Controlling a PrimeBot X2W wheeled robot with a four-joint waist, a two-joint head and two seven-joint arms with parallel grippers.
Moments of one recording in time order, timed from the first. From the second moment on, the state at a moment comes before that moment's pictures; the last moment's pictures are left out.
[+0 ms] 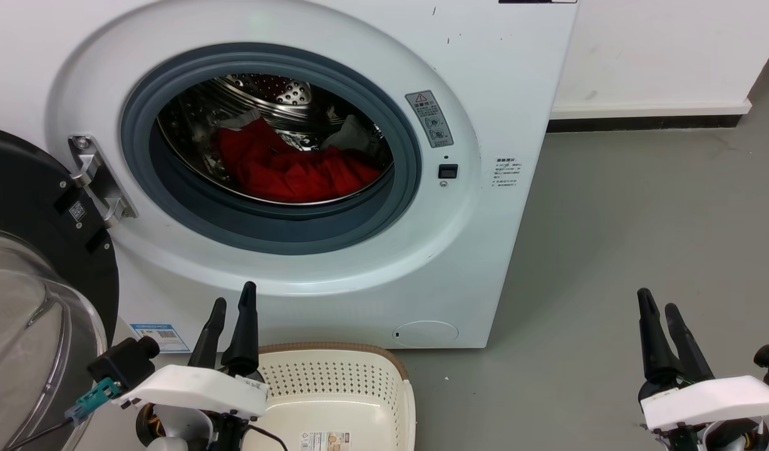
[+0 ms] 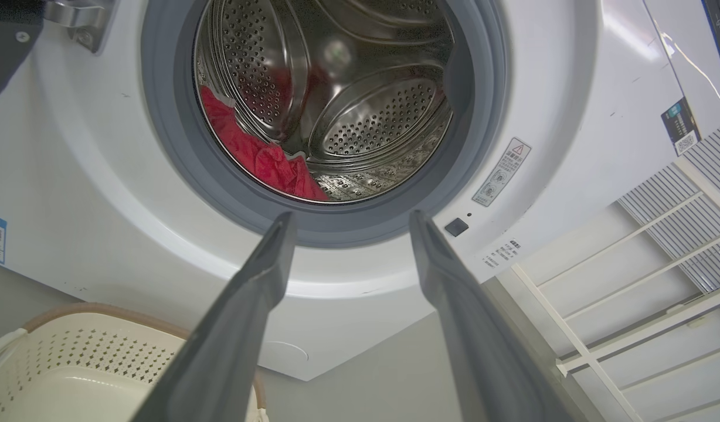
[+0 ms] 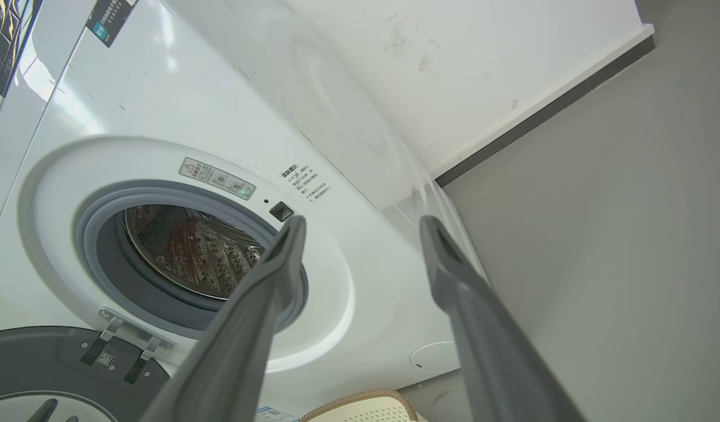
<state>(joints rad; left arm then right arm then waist) -0.08 0.05 -0.02 0.17 -0.79 -0.11 -0.08 0.00 -0.05 -0.07 0.11 0.75 0.13 -0.06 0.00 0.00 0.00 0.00</state>
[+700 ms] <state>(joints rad) -0.09 0.07 -0.06 0.17 -0.51 -0.05 -0.14 0.02 -0.05 -0.07 0.06 0.48 0.13 -0.08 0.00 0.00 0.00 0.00</state>
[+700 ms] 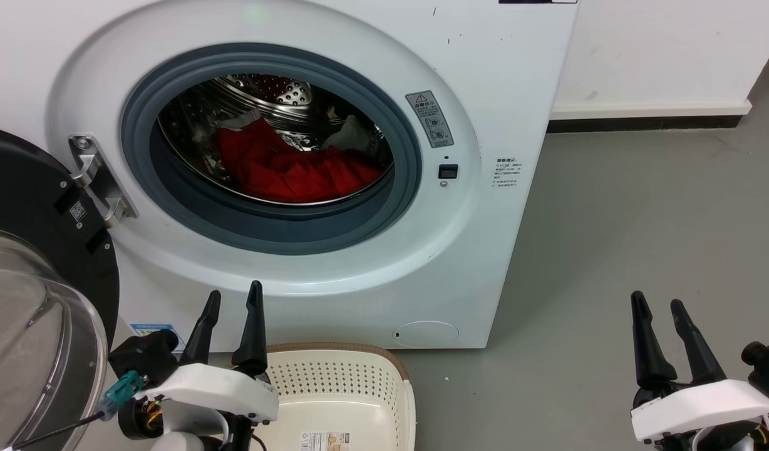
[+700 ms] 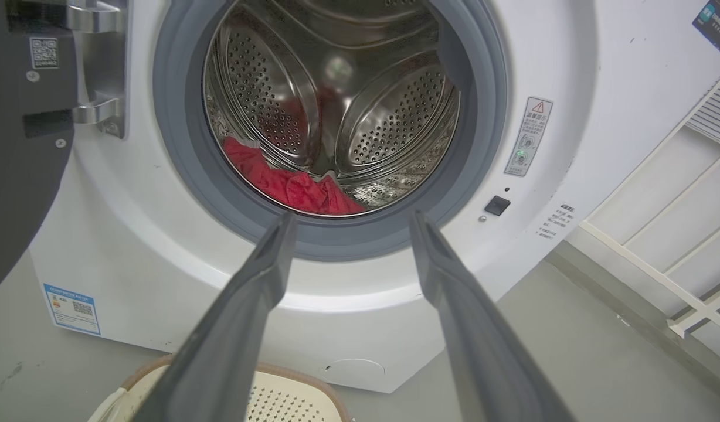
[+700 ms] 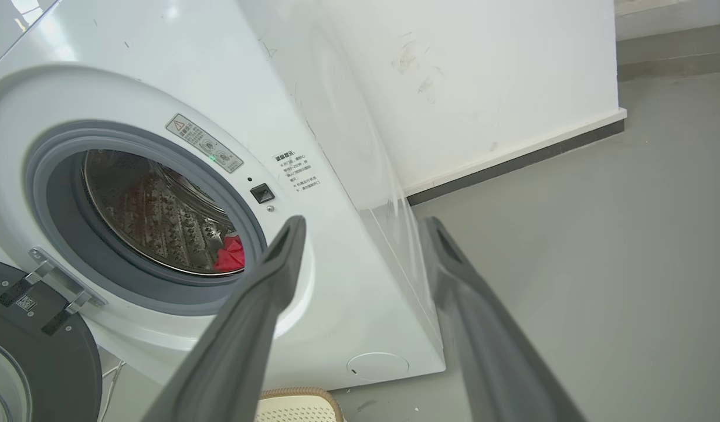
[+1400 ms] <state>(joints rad) -0.09 0.09 -0.09 0.17 -0.31 -0.01 -0.19 0.05 -0.05 -0.06 0.02 0.26 0.13 -0.10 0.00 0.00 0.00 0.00</state>
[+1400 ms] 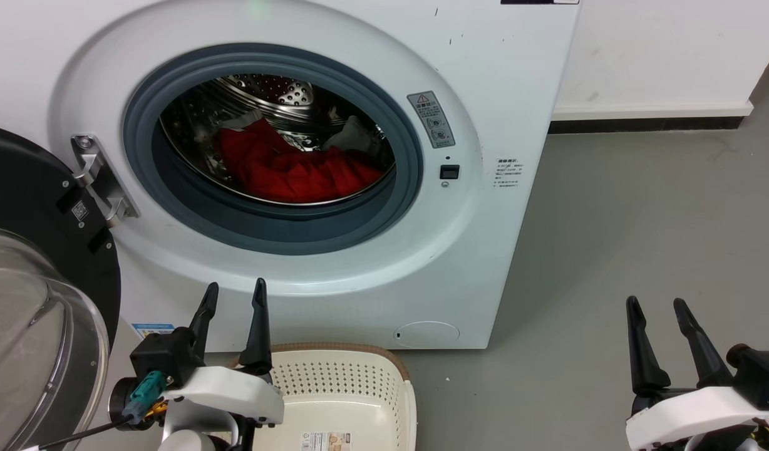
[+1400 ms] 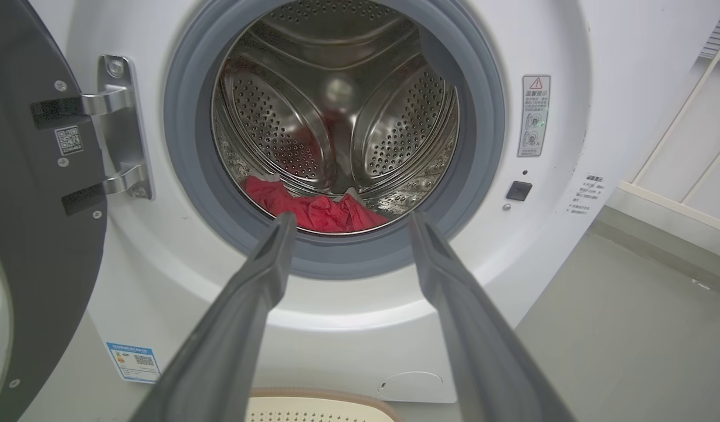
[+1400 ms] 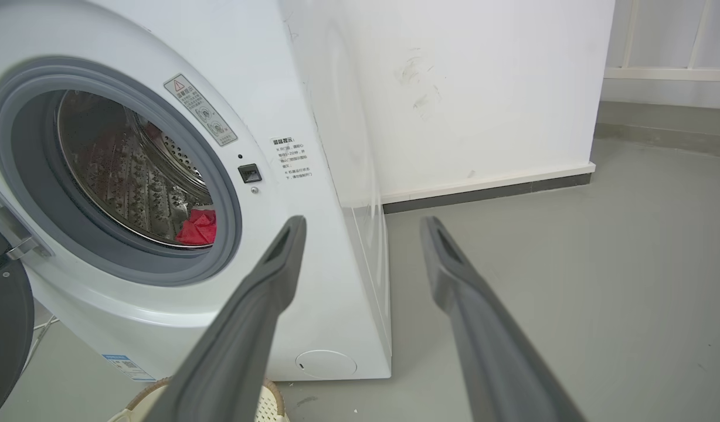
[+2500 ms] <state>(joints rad) -0.09 0.08 -0.09 0.21 -0.09 0.02 -0.26 0.07 -0.05 -0.06 -0.01 0.01 0.13 -0.12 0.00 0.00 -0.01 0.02</state>
